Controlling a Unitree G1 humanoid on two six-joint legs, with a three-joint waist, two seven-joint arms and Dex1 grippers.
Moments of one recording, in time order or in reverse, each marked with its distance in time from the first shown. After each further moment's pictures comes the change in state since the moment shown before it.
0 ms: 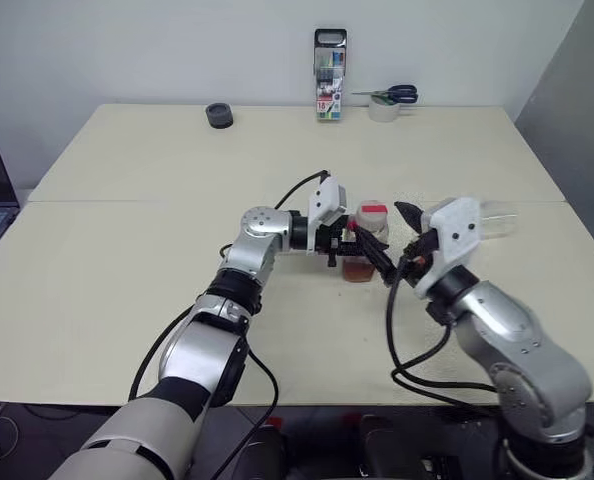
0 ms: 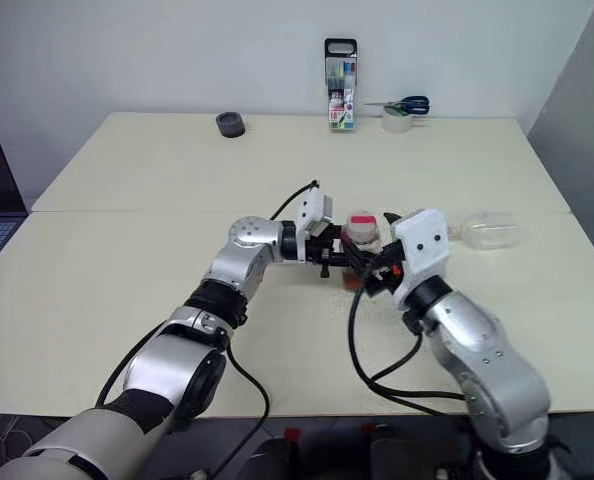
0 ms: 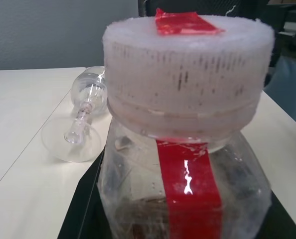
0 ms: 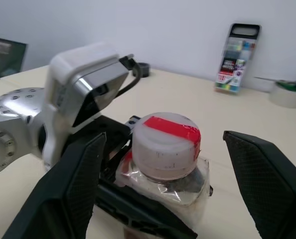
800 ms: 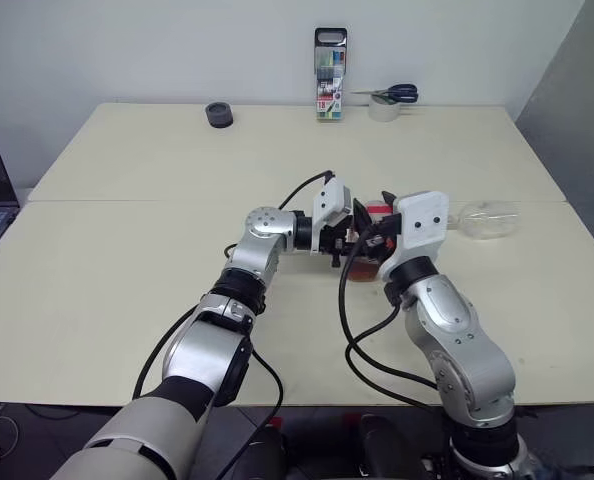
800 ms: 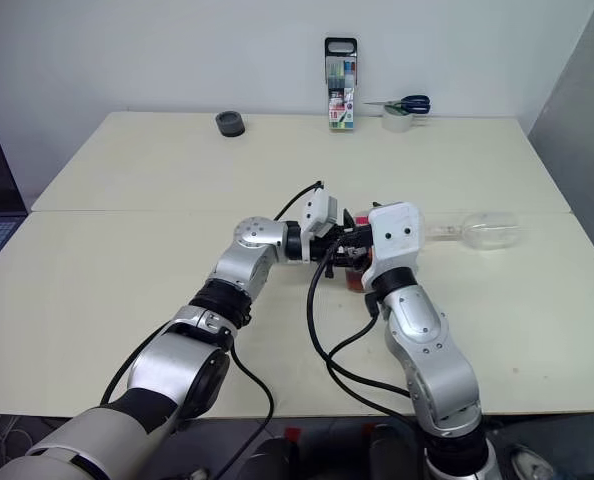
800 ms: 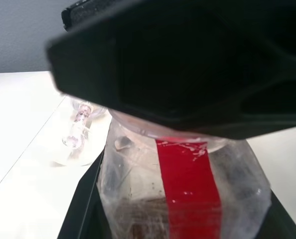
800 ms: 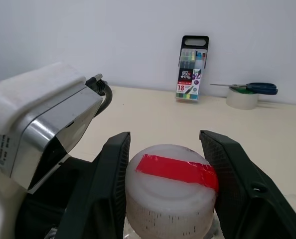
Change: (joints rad) left arm -0.004 -0.017 0.000 0.012 0.010 -0.020 0.000; right arm -0.040 0.215 0.100 0.170 -0.231 -0.152 -0.107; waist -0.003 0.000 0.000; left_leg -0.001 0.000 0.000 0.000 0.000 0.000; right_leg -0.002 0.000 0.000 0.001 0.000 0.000
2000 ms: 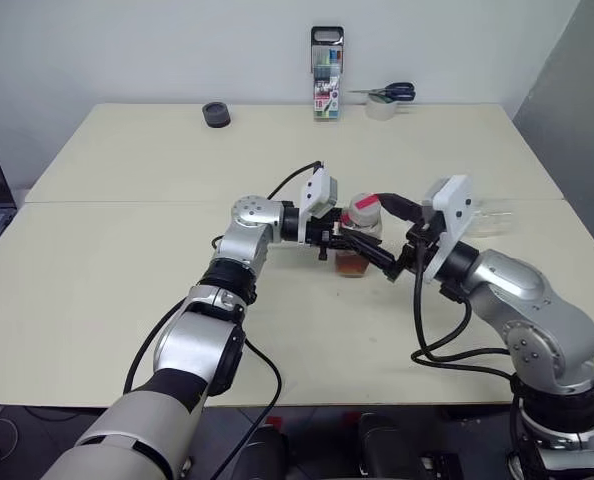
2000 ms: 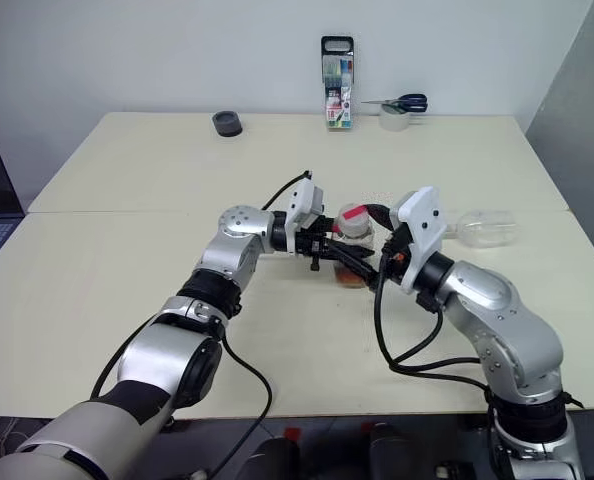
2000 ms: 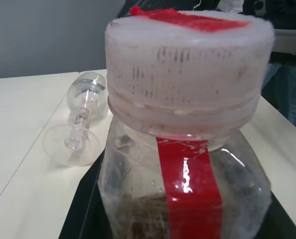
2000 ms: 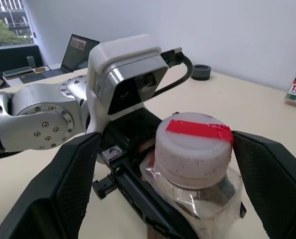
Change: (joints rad) left arm -0.046 0.043 0.046 0.042 0.002 -0.013 -0.111; right arm -0.111 -0.375 -0.204 0.053 0.425 0.070 0.498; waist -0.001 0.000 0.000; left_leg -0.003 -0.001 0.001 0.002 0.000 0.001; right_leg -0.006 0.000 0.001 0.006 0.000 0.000
